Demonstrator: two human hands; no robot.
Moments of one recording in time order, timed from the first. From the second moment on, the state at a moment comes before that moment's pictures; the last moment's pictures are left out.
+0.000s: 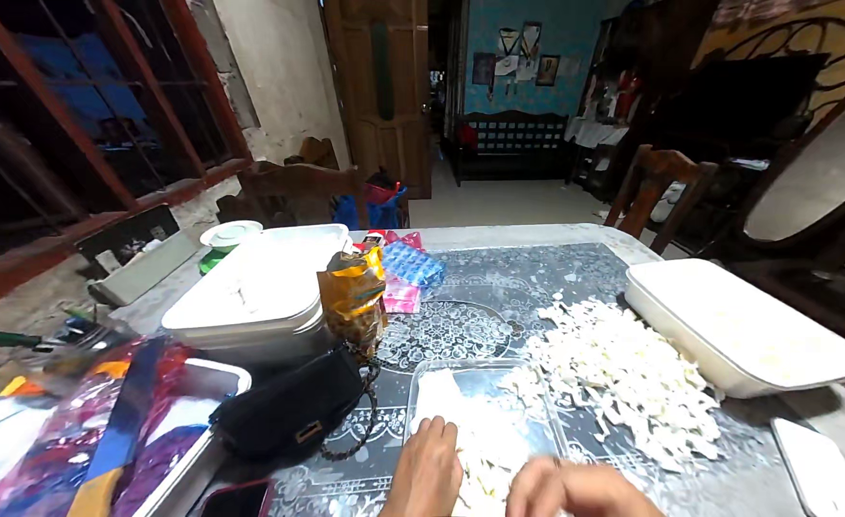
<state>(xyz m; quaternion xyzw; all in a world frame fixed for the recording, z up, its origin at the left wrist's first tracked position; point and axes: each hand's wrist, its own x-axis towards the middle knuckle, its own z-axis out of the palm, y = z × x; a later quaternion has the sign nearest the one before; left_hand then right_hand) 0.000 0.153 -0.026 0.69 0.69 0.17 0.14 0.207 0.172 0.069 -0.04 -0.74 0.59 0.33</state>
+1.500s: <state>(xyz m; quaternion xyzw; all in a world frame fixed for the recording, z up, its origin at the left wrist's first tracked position) 0.005 0.143 -0.034 0.44 0.59 0.53 0.42 0.165 0.236 -0.029 -0.30 -0.78 0.48 0.28</state>
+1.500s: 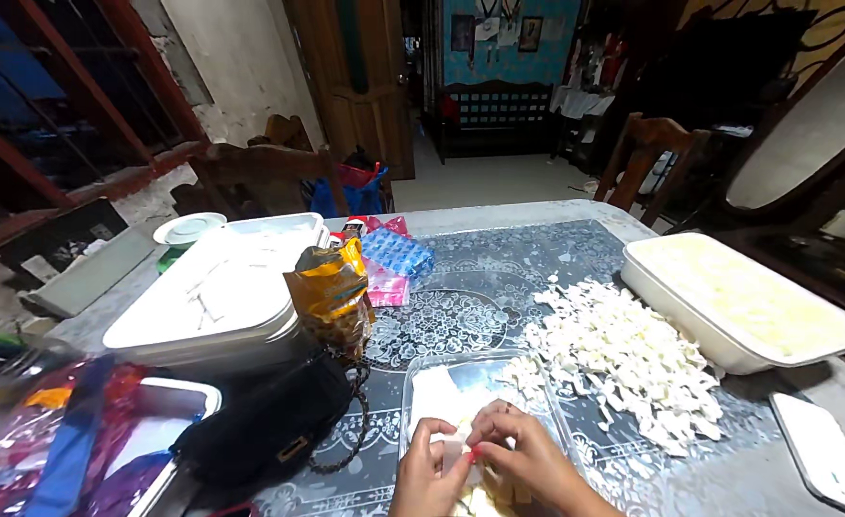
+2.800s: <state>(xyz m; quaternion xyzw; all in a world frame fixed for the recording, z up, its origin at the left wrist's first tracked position) -0.005 0.146 -0.033 0.44 0.57 0.56 0.42 0.173 0.248 -0.016 -0.34 -0.66 0.59 0.33</state>
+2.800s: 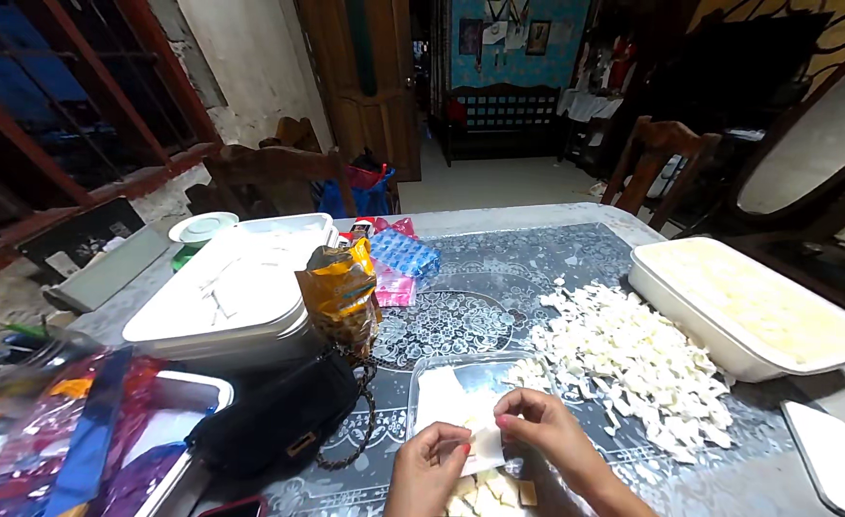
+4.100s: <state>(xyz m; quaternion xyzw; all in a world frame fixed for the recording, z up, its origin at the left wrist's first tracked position) 0.000 0.142 -0.024 0.41 0.55 0.59 0.43 0.169 0.243 -0.027 -0.35 -0.76 0.49 0.26</state>
